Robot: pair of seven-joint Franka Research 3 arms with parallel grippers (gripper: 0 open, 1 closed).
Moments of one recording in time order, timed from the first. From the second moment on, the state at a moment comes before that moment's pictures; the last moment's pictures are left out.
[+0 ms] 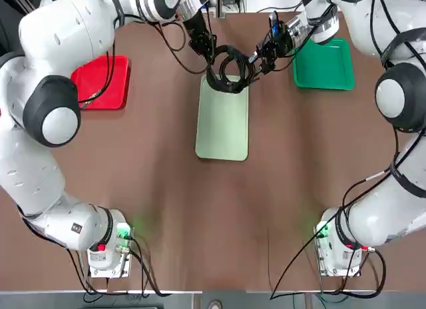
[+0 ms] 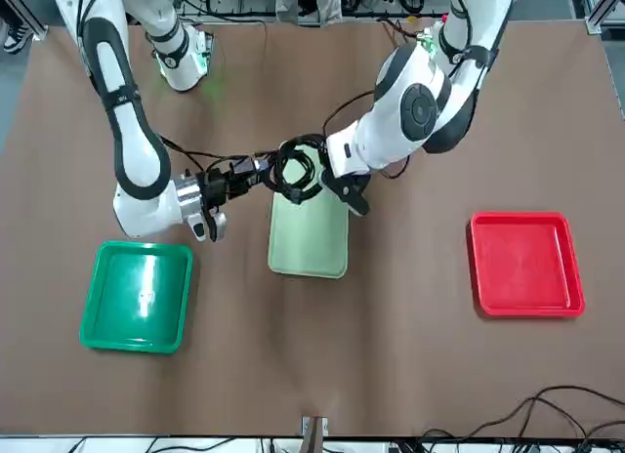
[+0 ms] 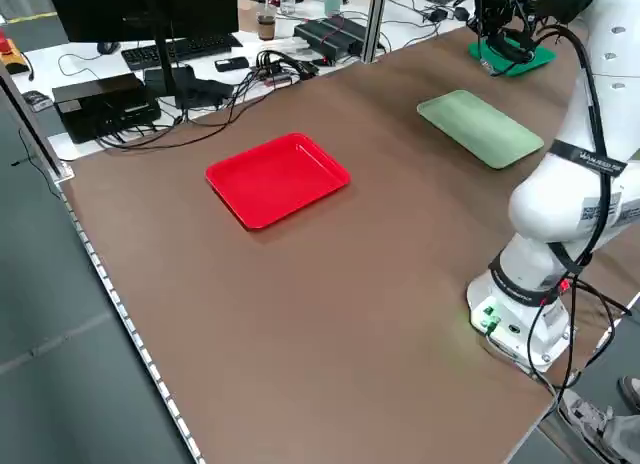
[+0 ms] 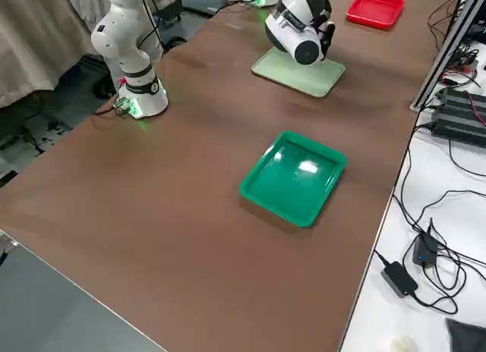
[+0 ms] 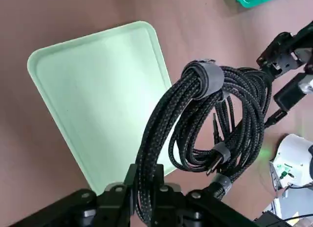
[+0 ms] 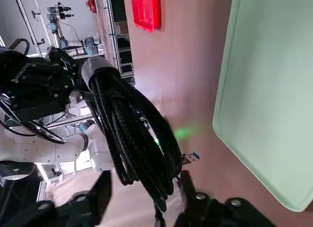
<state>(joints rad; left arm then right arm) -0.36 0.36 -0.33 -1.59 -0.38 2.00 -0.08 0.27 0.38 0.00 -1.90 1.24 1.65 -0.54</state>
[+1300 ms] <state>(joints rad) -0.35 0.36 -0.33 -1.58 -0.38 2.00 -0.08 0.29 0.39 -0.01 -1.90 1.24 1.68 -0.54</state>
